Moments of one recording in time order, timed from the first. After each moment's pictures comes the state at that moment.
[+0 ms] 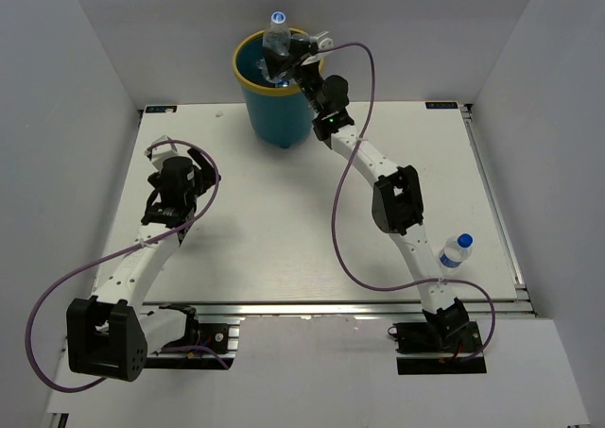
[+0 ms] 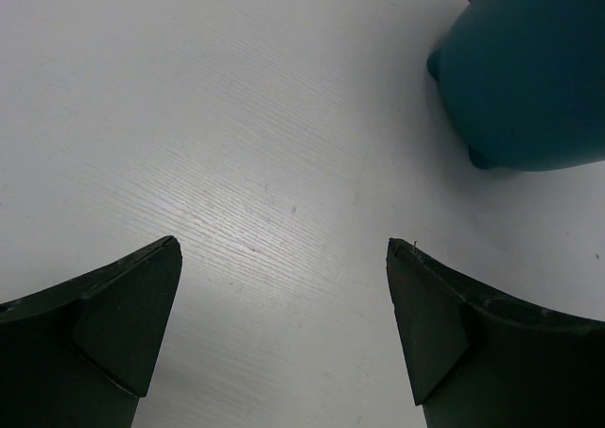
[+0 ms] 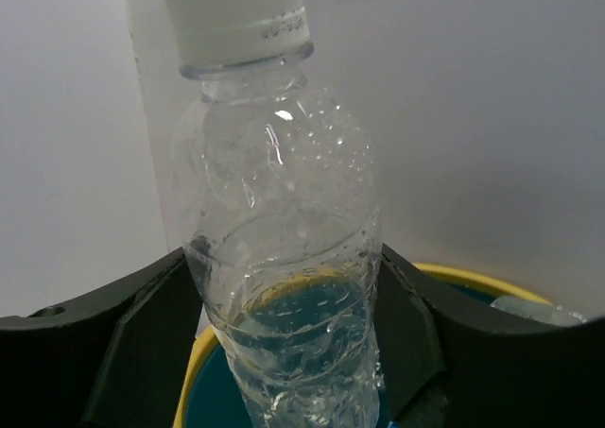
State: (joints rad) left arm -0.15 1.13 0.76 -0.09 -0.36 -0.56; right arm 0.58 2.57 2.45 0.77 -0.17 0.19
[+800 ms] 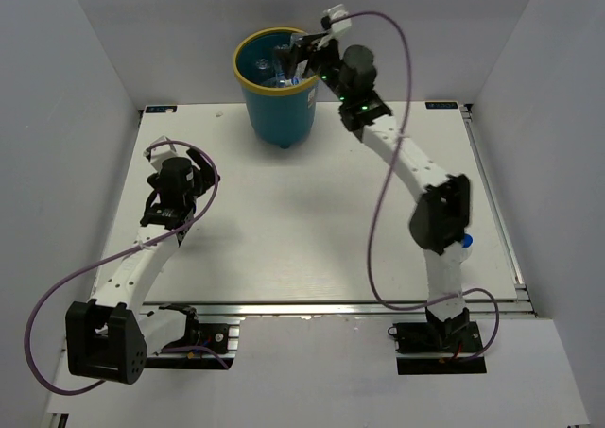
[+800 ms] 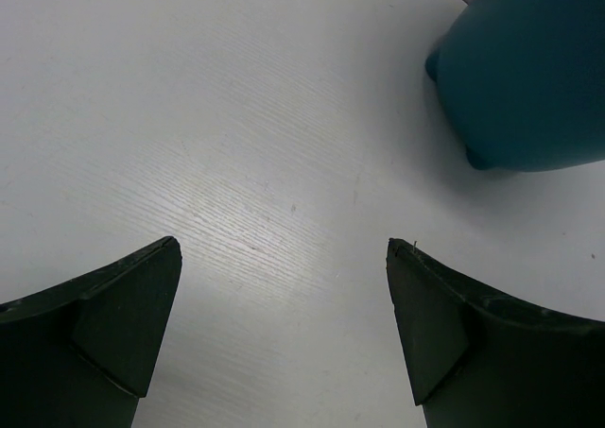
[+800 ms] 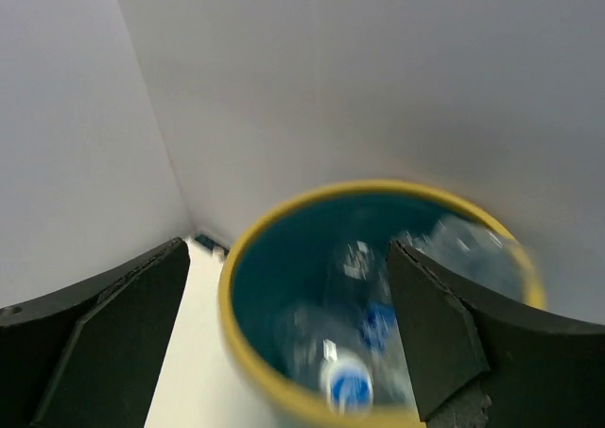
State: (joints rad) left arm -0.15 1.11 0.76 -0.10 -0.36 -0.56; right arm 0.56 2.23 2.21 0.39 -0.17 0.14
